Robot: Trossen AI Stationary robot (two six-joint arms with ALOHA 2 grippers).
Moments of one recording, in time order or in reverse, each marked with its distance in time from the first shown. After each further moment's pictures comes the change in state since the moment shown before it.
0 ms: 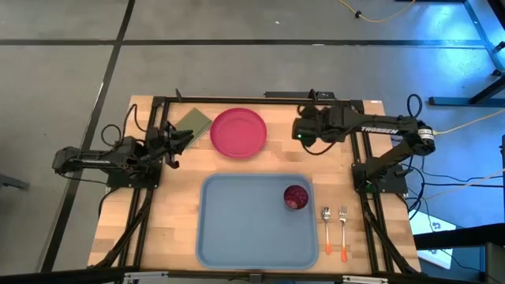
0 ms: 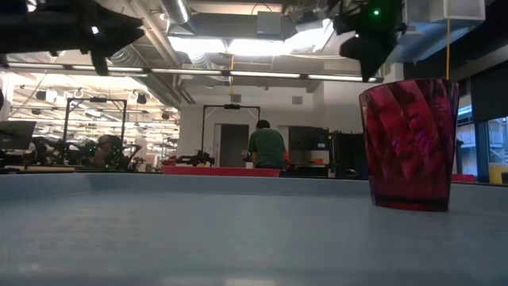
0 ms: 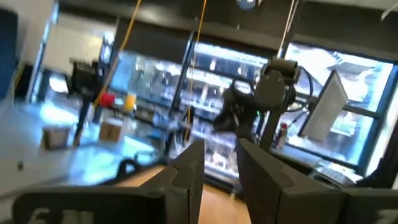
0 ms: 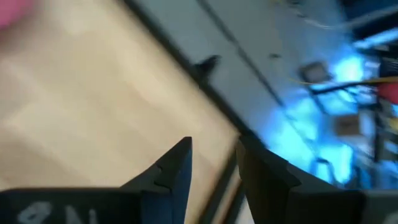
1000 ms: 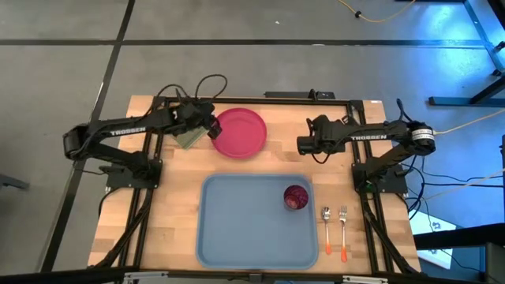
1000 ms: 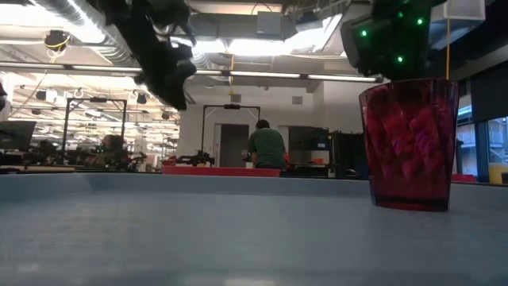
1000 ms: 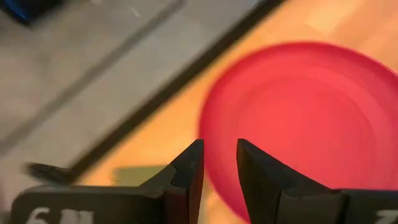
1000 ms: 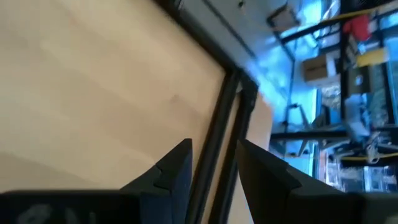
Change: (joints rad) left arm 0.411 1.013 0.802 -0.942 -0.059 0.038; right arm -0.003 0.000 -0.360 0.003 -0.018 0.345
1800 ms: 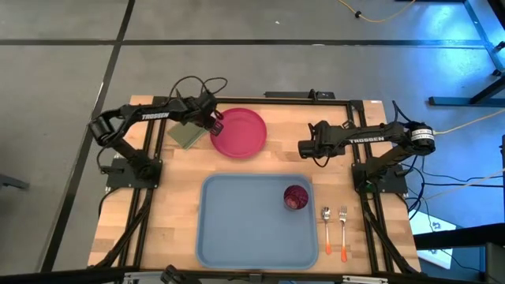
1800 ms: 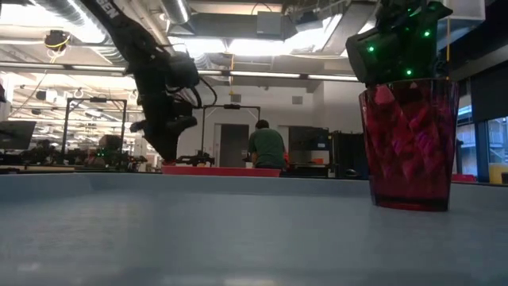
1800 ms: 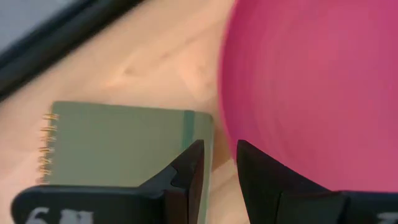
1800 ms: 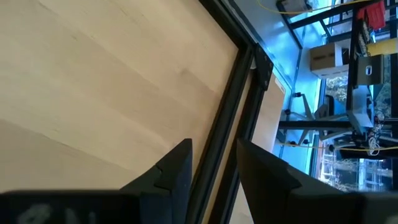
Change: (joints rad) left arm 0.229 0.318 0.000 0.008 0.246 -0.065; right arm 0.000 0.000 -0.087 0.051 -0.066 -0.017
